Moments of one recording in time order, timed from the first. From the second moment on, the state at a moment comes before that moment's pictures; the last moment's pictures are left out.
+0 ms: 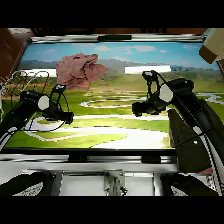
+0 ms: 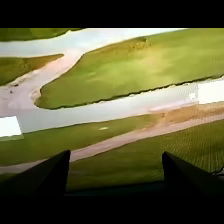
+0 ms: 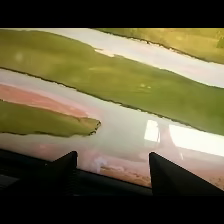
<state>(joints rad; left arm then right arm) -0.32 -1.22 1.01 1.59 -1.23 -1.70 0.42 -1.21 1.22 -1.47 1.31 1.77</state>
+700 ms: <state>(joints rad) -0.32 -1.22 1.01 1.59 -1.23 -1.70 0.42 -1.21 1.22 -1.46 1.31 1.77</state>
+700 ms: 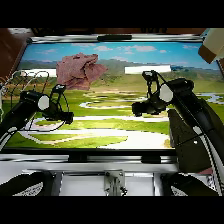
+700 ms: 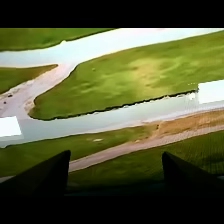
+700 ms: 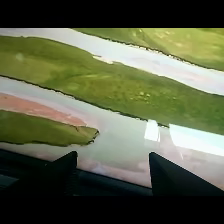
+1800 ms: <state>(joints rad) -0.17 -1.56 1.60 1.69 -0.96 -1.73 0.42 -1.21 1.22 -1.49 1.14 1.77</state>
